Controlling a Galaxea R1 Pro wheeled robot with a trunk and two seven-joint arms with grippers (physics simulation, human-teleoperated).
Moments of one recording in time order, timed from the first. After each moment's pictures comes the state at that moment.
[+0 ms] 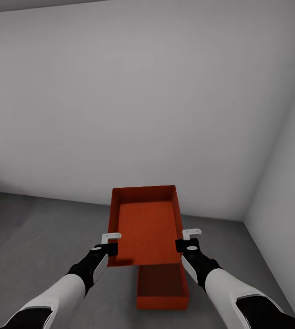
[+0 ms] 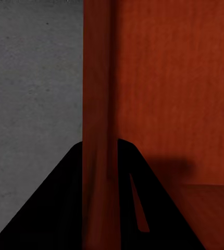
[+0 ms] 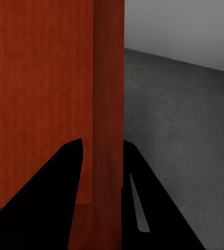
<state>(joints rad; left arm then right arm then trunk) -0.76 -0.12 0.04 -0.33 0.01 0.18 0.13 -0.81 0.13 0.09 -0.22 0.05 0.05 -0.25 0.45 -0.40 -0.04</state>
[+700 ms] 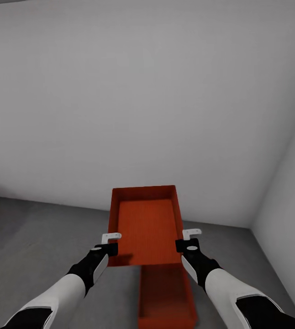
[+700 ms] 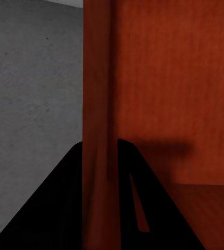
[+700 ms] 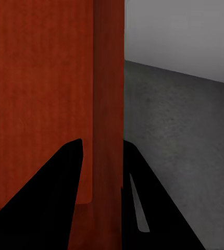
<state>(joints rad) -0.76 -0.12 0.04 -0.33 0.01 0.18 0.13 -0.81 0.13 0.09 -0.22 0.05 0.05 -0.25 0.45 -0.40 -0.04</state>
